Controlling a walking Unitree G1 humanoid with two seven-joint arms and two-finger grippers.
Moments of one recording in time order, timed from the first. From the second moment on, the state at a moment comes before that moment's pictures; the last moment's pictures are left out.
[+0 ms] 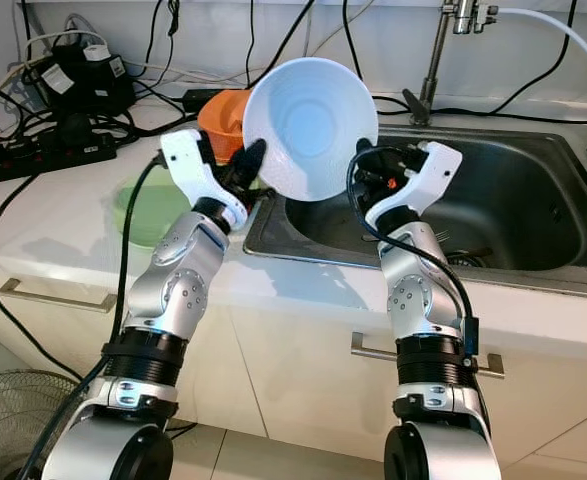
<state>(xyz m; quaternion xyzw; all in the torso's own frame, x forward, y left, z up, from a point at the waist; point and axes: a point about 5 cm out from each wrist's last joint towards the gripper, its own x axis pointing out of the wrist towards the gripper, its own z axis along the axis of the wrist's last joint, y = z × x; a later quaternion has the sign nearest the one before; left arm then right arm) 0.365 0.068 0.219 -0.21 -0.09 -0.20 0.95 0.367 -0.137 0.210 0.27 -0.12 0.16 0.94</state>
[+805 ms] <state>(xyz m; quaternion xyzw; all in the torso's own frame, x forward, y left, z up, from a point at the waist) 0.348 0.034 0.194 -0.12 -0.01 -0.32 0.94 0.375 -0.166 0.197 0.30 -0.10 0.02 0.95</state>
